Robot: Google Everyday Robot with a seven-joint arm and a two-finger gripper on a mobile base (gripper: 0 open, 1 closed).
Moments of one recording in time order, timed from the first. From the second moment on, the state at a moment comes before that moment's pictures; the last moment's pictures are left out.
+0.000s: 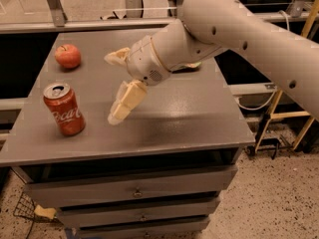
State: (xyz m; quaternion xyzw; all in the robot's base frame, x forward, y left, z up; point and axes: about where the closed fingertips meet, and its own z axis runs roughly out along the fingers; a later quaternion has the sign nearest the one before) arm 0.518 0.113 0.914 -0.71 0.53 0.28 0.37
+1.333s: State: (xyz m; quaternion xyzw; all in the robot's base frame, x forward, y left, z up) arm 0.513 0.203 0.908 -0.70 0.44 0.40 0.40
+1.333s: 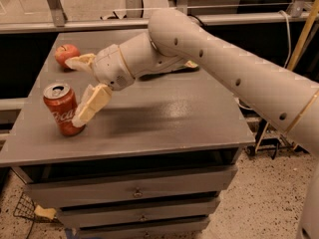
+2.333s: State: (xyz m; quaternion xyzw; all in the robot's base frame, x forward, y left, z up) arm 0.515 0.220 0.912 -0.71 0.44 0.40 0.39
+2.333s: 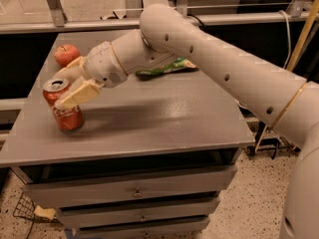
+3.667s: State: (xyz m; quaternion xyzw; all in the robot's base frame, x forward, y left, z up) arm 0.541 0.170 0.976 -0.69 0.45 0.36 0.43
